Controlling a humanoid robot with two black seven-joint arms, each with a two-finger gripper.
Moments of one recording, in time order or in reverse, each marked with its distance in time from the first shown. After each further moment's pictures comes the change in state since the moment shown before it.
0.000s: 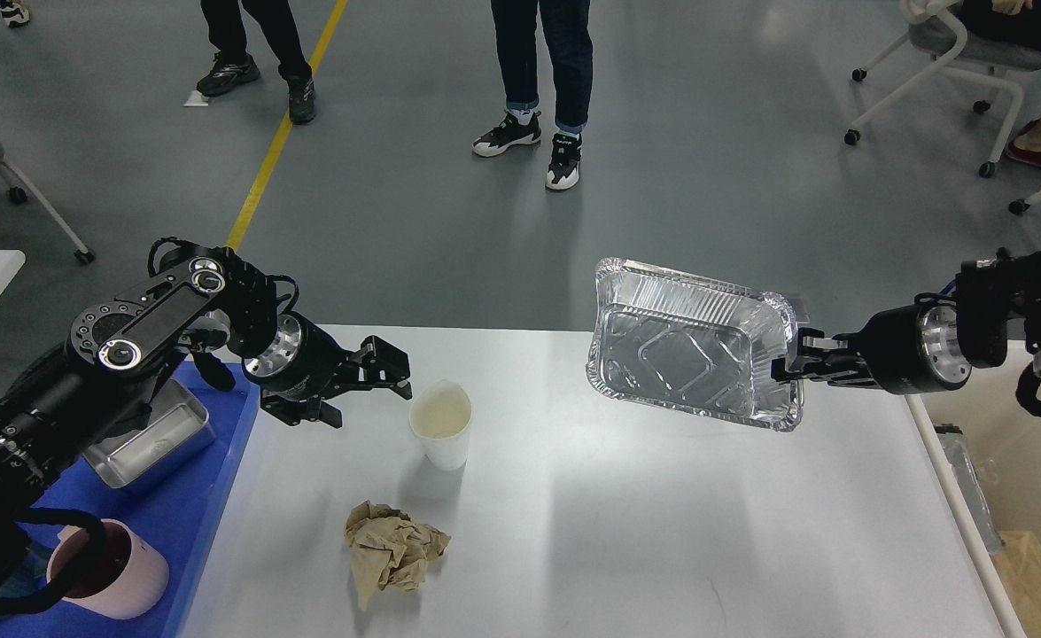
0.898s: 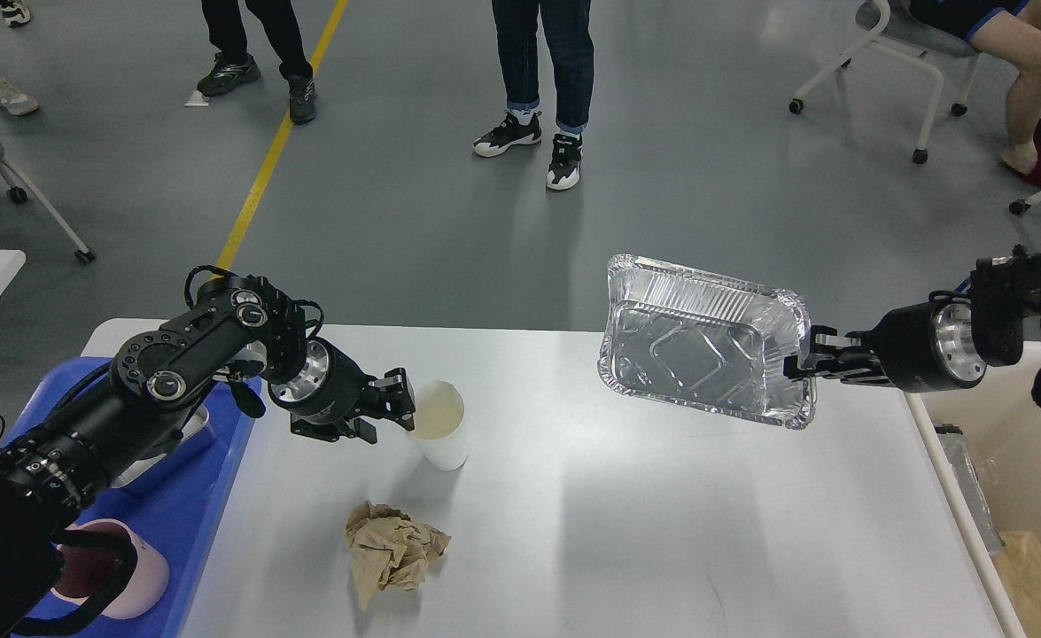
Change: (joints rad) left arm 0.053 -0.067 0.000 0.008 0.105 0.080 -0.006; right arm -0.003 -0.030 0.003 0.003 0.003 0.000 0.001
